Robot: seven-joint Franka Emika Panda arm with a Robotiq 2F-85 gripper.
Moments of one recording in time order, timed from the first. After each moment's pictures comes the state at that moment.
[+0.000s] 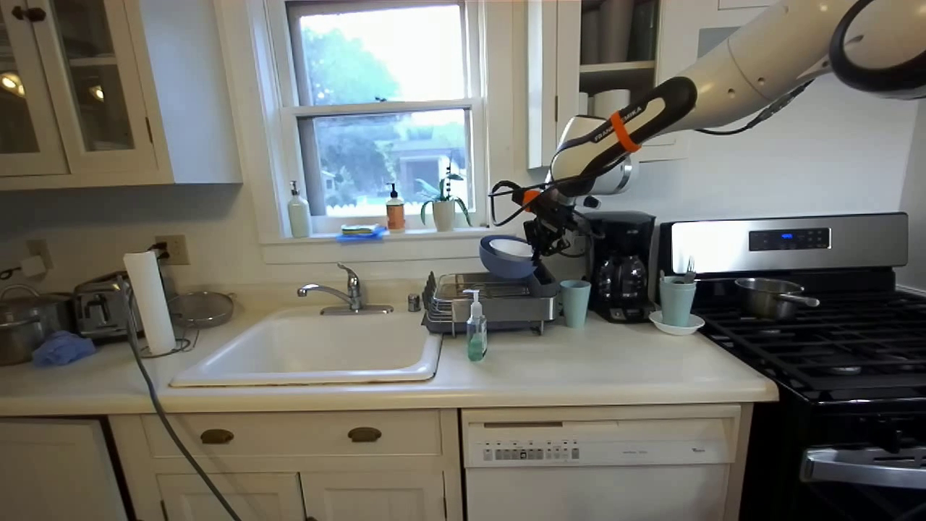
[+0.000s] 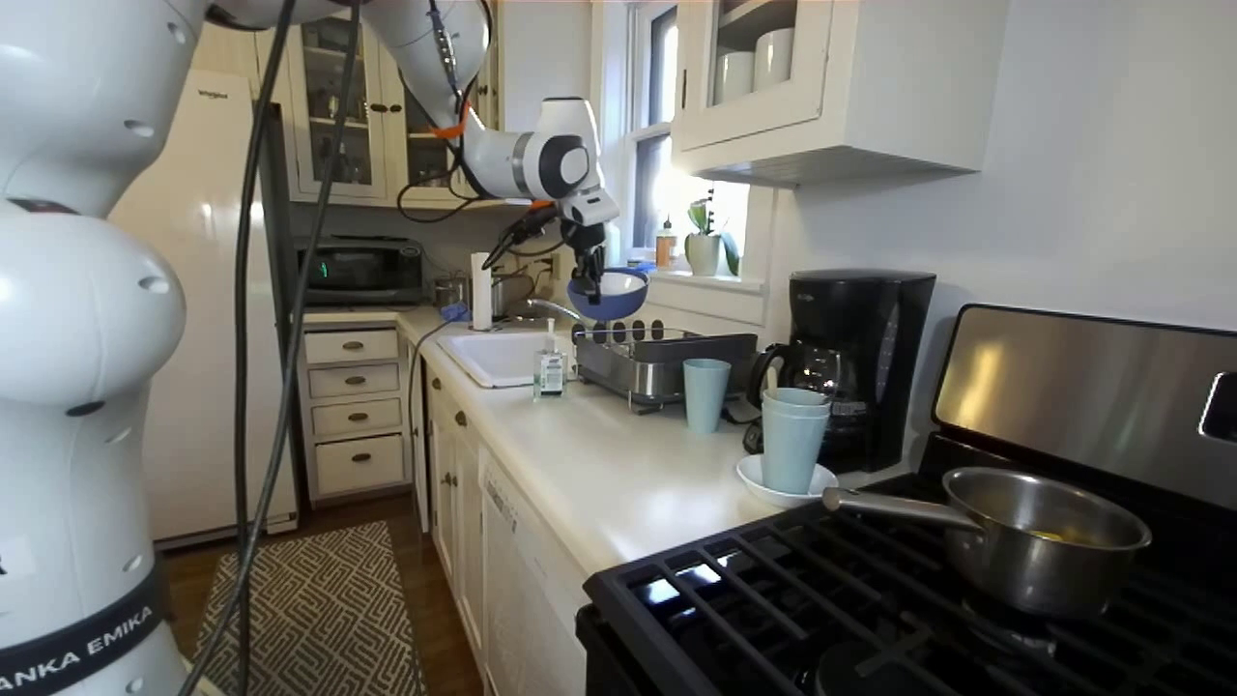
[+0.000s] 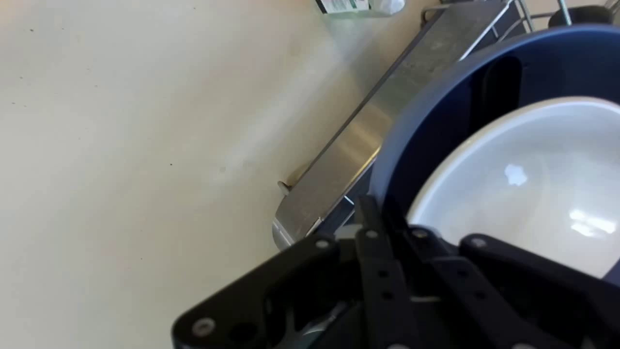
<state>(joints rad) 0.11 0.37 -0.06 -1.69 0.05 2.50 1.38</state>
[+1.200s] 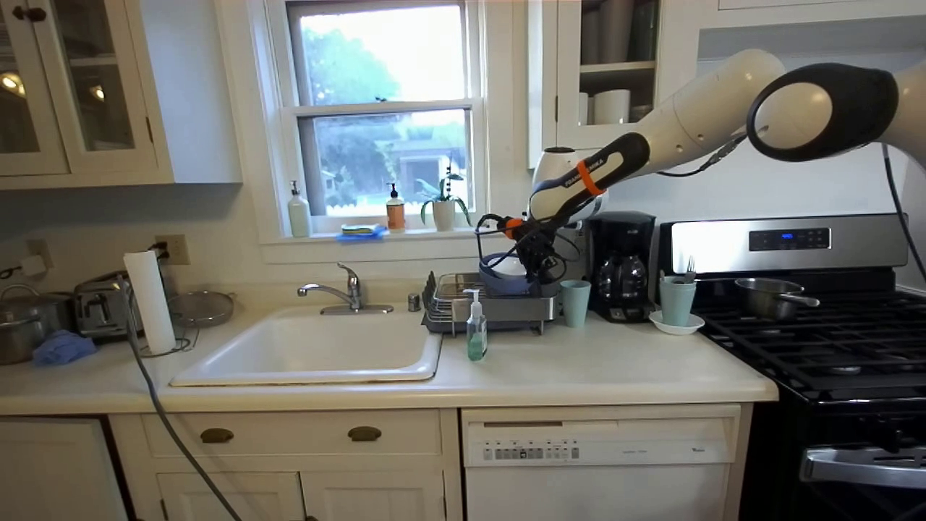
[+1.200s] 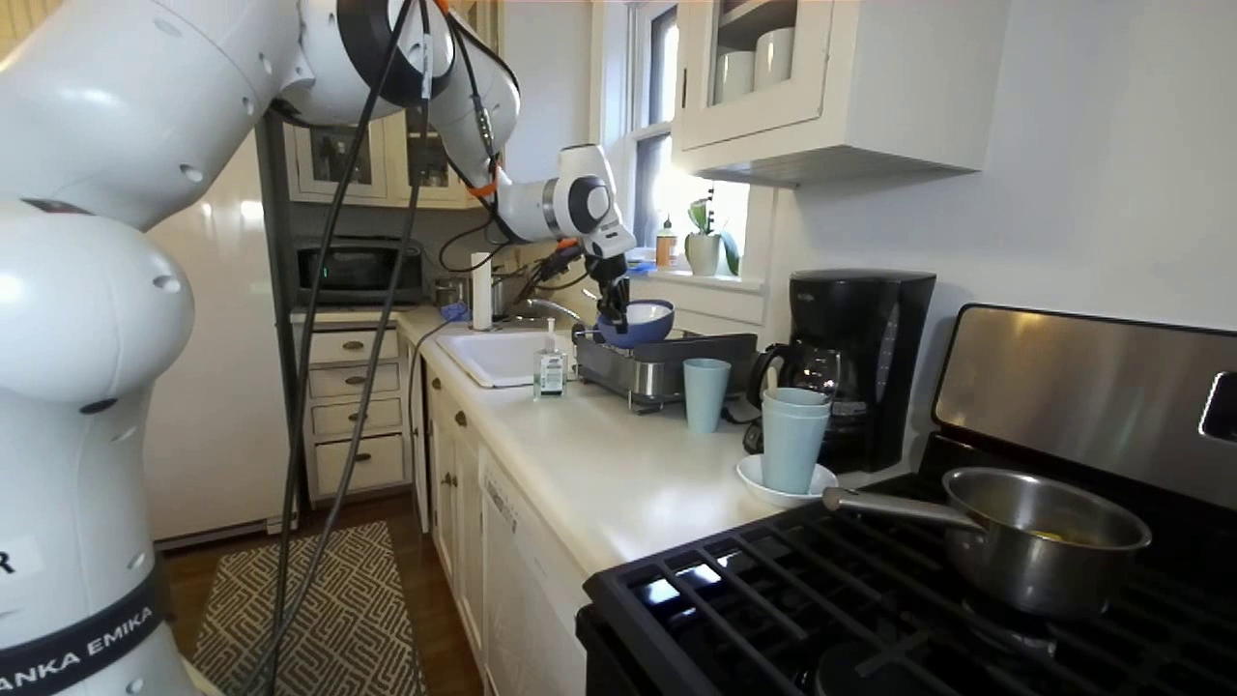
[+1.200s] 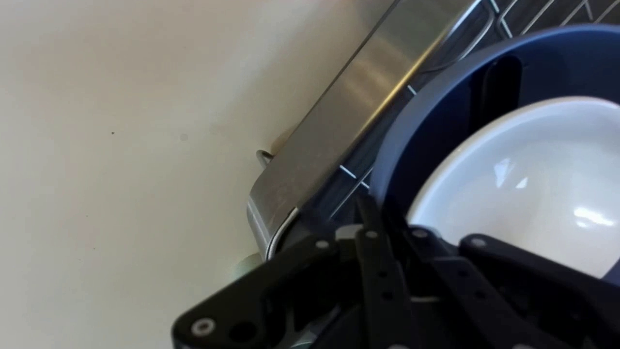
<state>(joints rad) 0.16 0.65 -0.15 -1.40 -0.06 2.44 1.52</state>
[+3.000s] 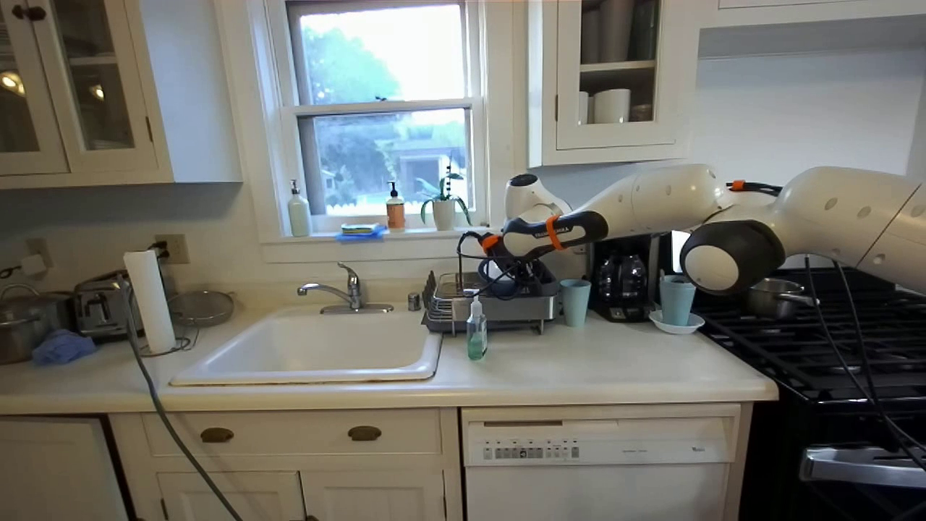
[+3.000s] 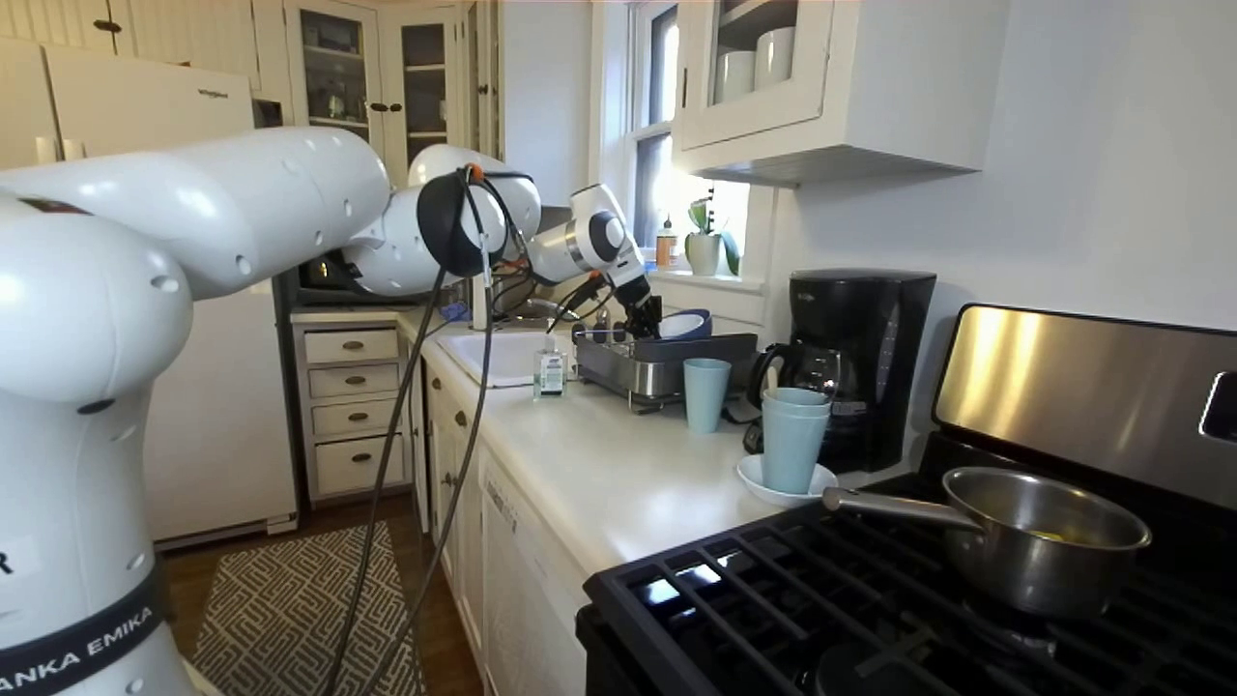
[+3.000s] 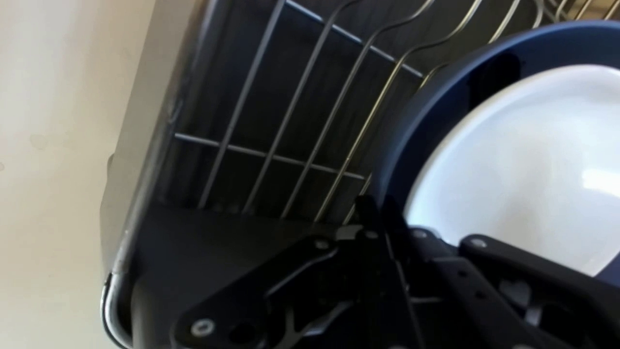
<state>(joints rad) 0.15 1.21 -0.29 -0.56 -0.11 2.18 1.86</state>
